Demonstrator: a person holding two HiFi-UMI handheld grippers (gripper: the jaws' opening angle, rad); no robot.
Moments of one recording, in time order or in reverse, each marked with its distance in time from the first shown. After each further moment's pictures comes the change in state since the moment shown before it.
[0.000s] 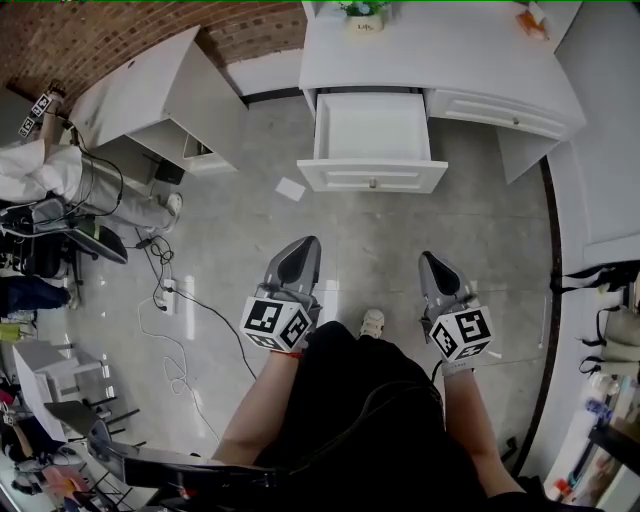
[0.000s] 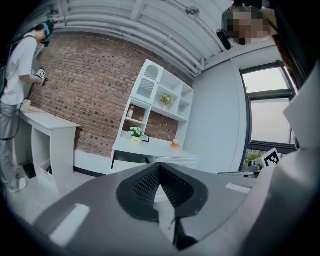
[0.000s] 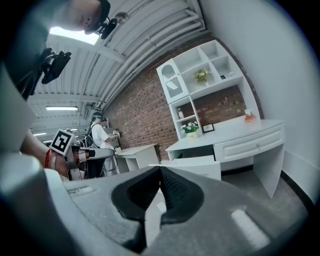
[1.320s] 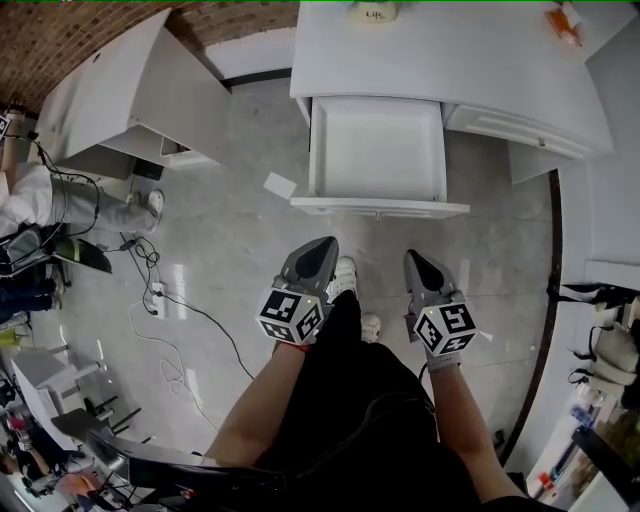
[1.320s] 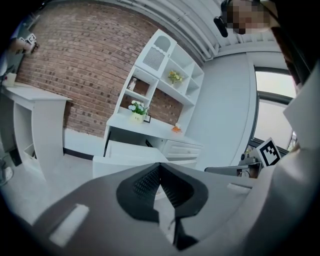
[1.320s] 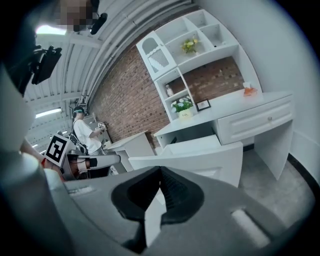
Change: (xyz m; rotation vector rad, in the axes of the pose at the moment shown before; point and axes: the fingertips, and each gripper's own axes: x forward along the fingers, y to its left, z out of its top) left arm 0.146 0.083 -0.059 -0.089 0.206 -0.078; right arm 0.164 -0.051 -0.038 0.138 0.182 -0.053
